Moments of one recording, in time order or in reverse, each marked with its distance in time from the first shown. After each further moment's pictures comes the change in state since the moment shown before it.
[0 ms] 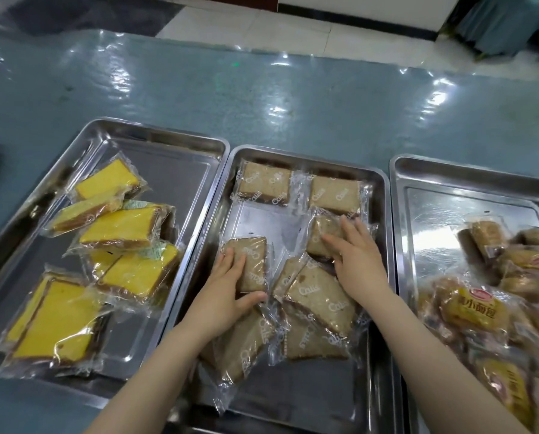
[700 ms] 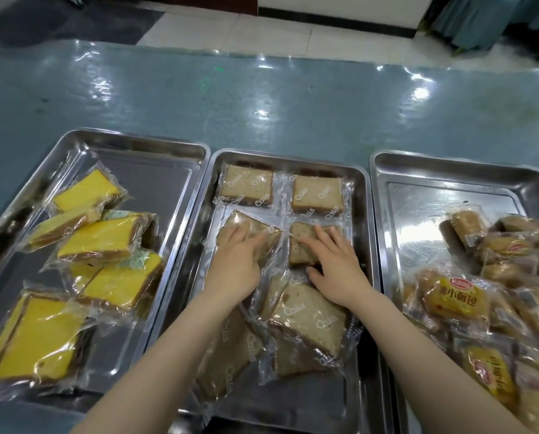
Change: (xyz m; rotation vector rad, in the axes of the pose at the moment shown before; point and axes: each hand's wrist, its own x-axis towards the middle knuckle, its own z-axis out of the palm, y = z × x) left_hand 0.041 0.065 -0.008 0.127 0.198 0.098; right_hand -0.010 -0.003 0.000 0.063 -0.190 -0.047
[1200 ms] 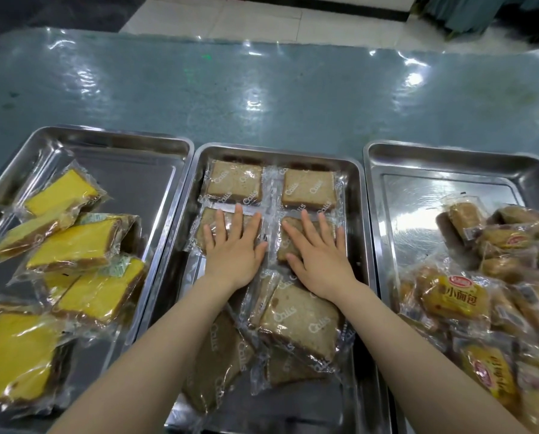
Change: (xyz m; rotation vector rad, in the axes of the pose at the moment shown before) left_hand 0.047 -0.021 0.042 0.371 -0.117 -0.013; right_hand 0.022 -0.001 0.015 -0.191 0.034 -0.002
